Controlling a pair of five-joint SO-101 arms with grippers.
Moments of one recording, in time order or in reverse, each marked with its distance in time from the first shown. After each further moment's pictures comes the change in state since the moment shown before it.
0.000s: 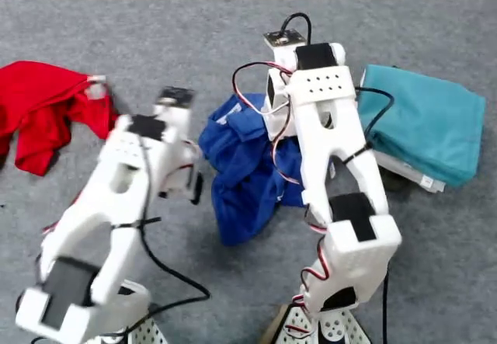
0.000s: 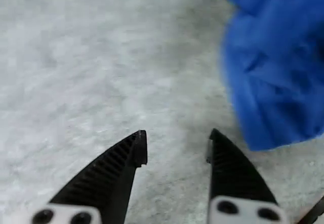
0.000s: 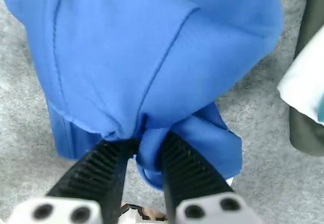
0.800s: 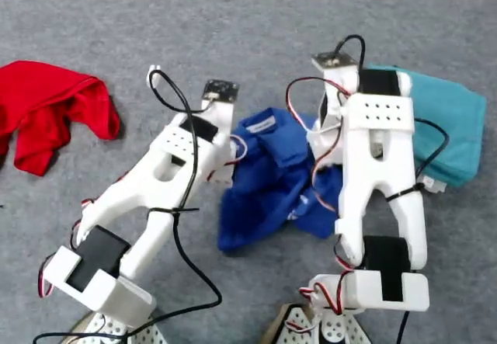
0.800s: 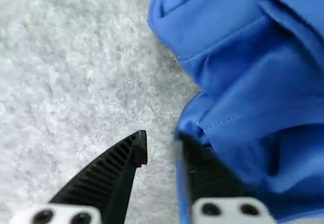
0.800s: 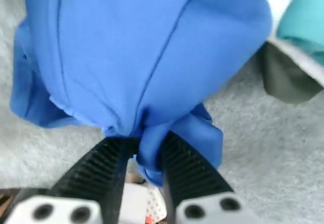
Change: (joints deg) left arm 8.2 11.6 -6.6 -13.5 13.9; right arm 13.1 -16.9 21.4 -0.1 12.3
